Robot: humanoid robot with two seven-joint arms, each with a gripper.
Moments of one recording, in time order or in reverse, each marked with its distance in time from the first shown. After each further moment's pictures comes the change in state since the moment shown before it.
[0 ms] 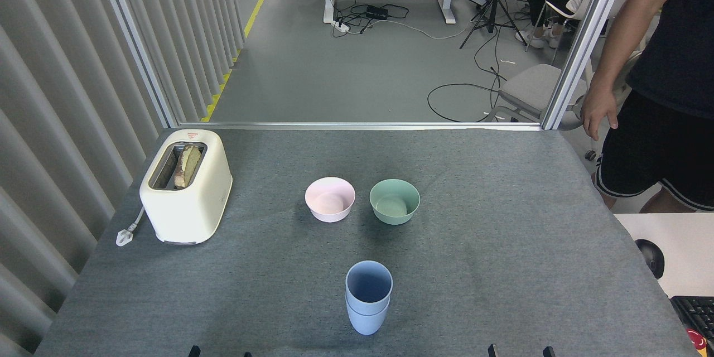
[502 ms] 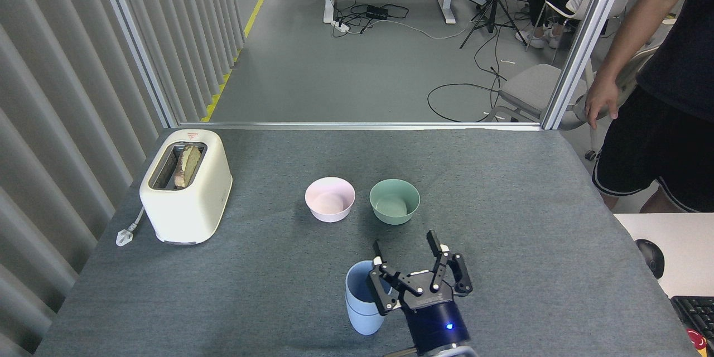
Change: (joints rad) left arm 0.037 0.000 -0.031 0.002 0.001 0.000 0.000; right arm -0.375 0.112 0.313 -0.014 0.073 0.114 0.137
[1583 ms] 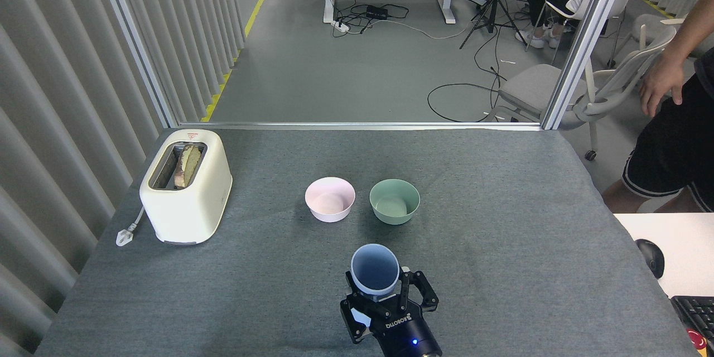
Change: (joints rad) left arm 0.003 0.010 0.000 -0.016 -0.001 -0.001 0.000; right arm -0.010 0.000 0.121 0.115 0.146 -0.006 0.117
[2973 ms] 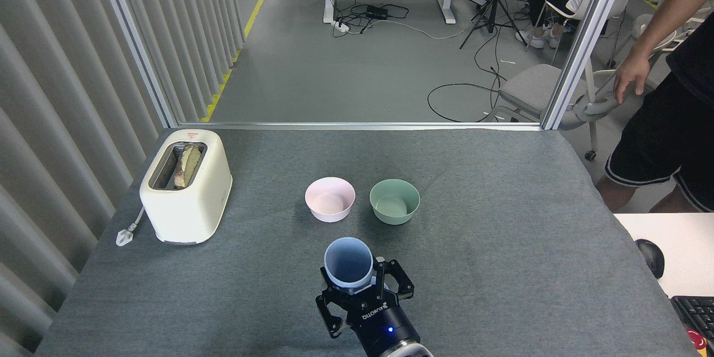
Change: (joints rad) left arm 0.007 0.000 0.000 -0.009 -0.001 0.001 0.000; right arm -0.065 0.009 0.085 0.011 0.018 0.008 0.085
